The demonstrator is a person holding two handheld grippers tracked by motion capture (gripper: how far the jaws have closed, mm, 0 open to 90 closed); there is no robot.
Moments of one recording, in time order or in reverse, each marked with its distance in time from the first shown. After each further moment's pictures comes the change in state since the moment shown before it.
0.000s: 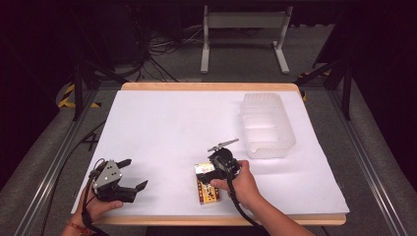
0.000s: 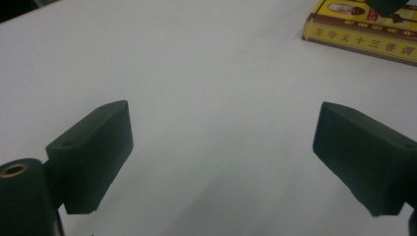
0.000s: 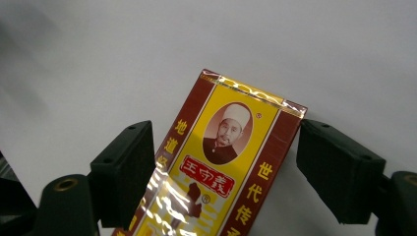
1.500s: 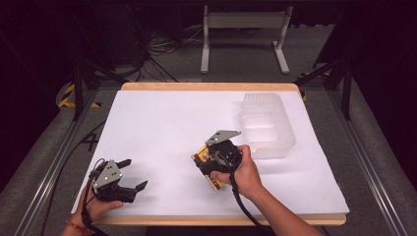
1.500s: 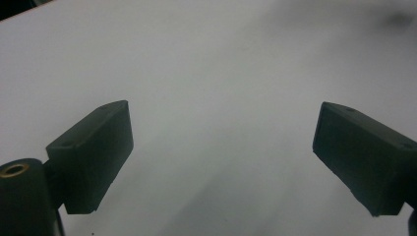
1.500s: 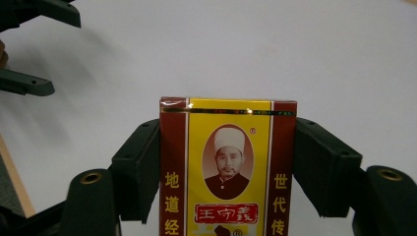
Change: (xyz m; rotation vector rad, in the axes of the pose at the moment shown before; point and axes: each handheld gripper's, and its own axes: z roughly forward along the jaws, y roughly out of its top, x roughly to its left) left arm 0.001 -0.001 0.000 0.005 -0.002 0.000; right arm 0.017 0.024 -0.052 -0.223 -0.072 -0.255
